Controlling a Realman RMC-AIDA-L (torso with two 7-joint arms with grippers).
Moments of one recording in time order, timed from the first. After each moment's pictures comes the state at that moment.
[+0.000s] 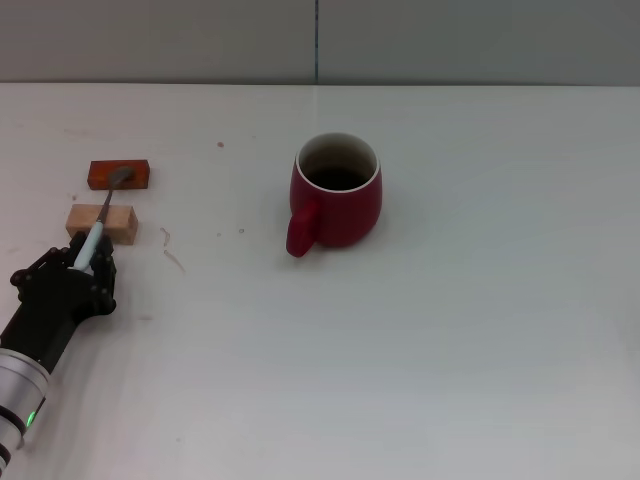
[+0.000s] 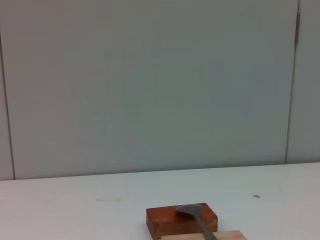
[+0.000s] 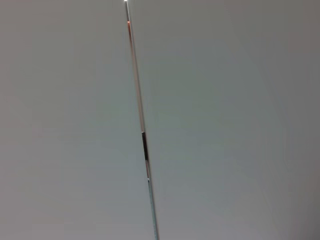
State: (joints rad) left arm -0.16 -2.08 -0.80 -0.32 2.45 1.05 -0.09; right arm 0.16 2.08 0.79 0.12 -2.09 -1.41 0.23
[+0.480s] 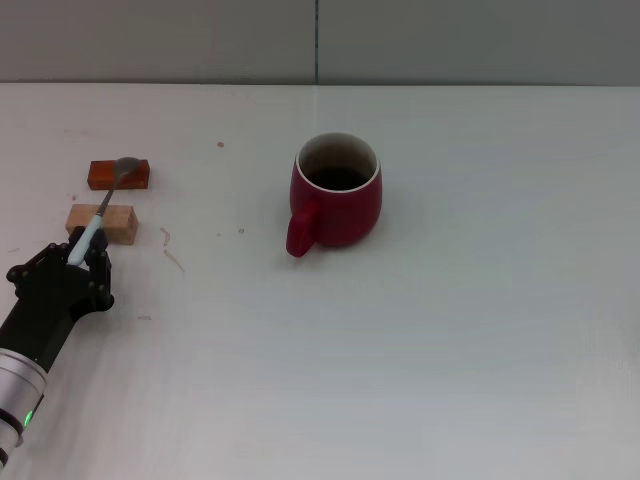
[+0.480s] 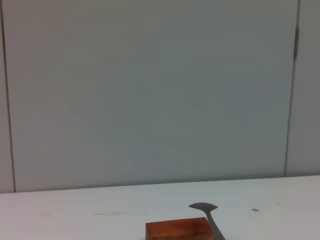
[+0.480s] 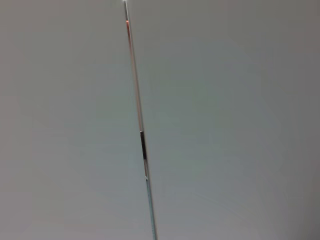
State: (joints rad) left arm -0.15 -2.07 -0.79 -0.32 2.44 1.09 -0.09; right arm 0.16 2.08 0.79 0.12 -2.09 -1.41 0.23
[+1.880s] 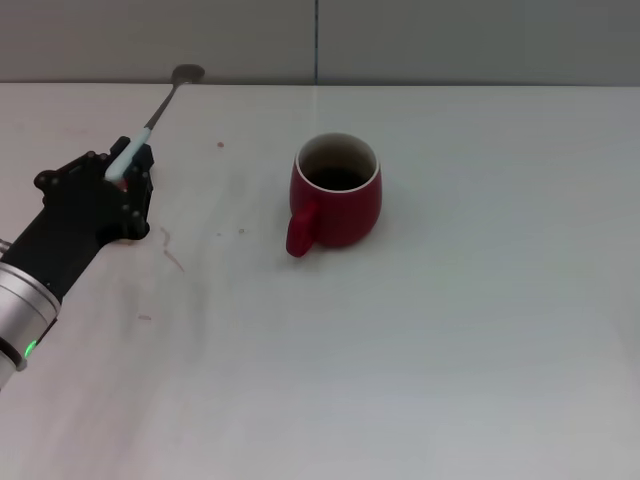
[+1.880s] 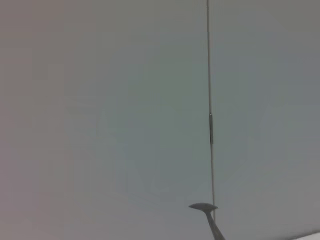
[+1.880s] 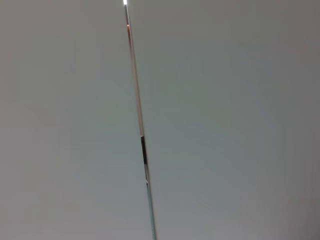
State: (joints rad) left arm 0.02 -1.86 -0.89 -1.05 2.69 0.73 0.01; right arm 0.16 2.08 0.79 0.12 -2.09 -1.43 0.23
